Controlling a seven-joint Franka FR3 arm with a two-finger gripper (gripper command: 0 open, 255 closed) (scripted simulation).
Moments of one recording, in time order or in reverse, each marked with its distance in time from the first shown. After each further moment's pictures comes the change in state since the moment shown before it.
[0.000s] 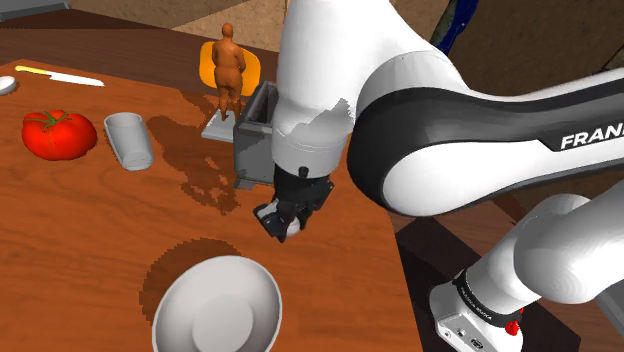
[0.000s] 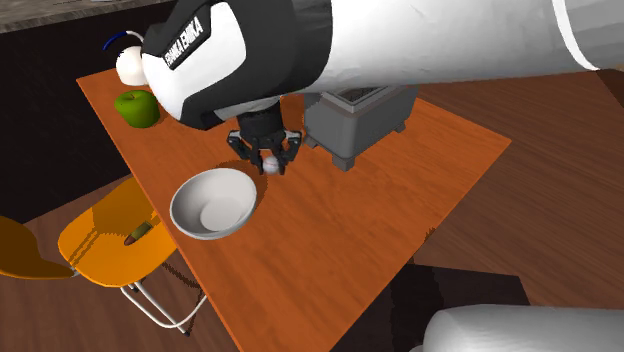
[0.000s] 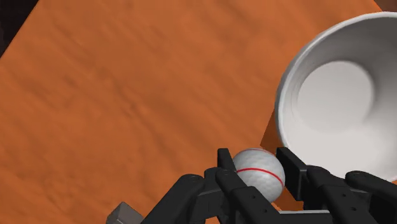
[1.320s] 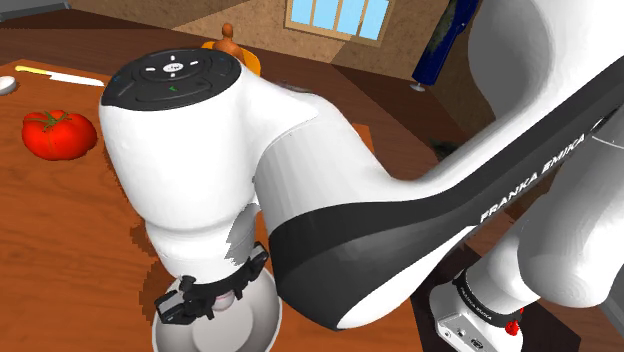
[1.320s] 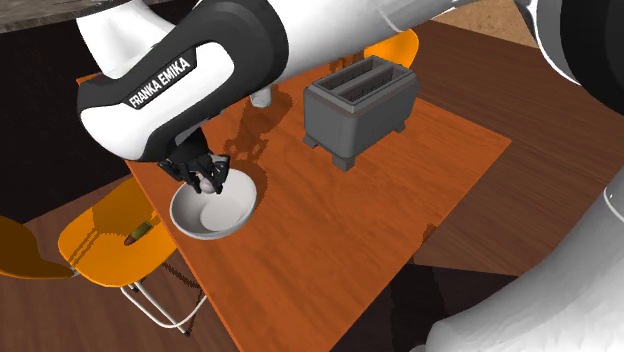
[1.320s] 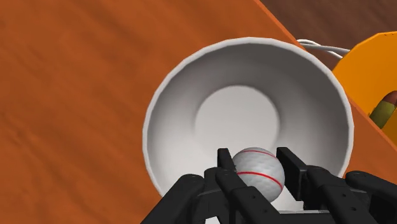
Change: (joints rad) arm 0.103 0.528 0.183 0.287 -0.462 0.028 0.538
